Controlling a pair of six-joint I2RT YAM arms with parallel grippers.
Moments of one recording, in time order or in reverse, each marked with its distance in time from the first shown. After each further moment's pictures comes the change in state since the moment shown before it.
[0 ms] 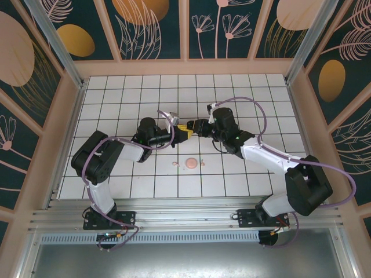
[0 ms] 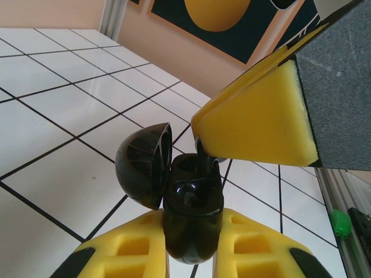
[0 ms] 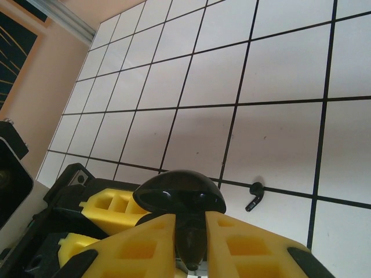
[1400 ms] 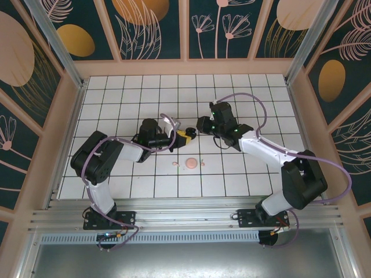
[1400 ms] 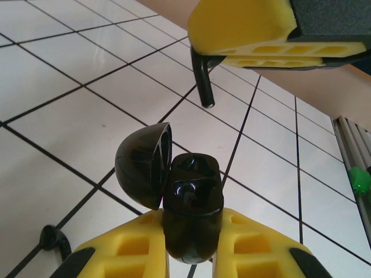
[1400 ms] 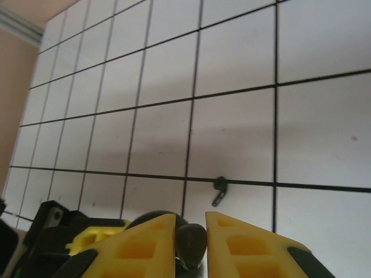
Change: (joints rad) left arm 0.005 -0.002 -0.007 -0.183 0.009 0.153; right arm -0.032 0.067 0.103 -0.151 0.046 0.045
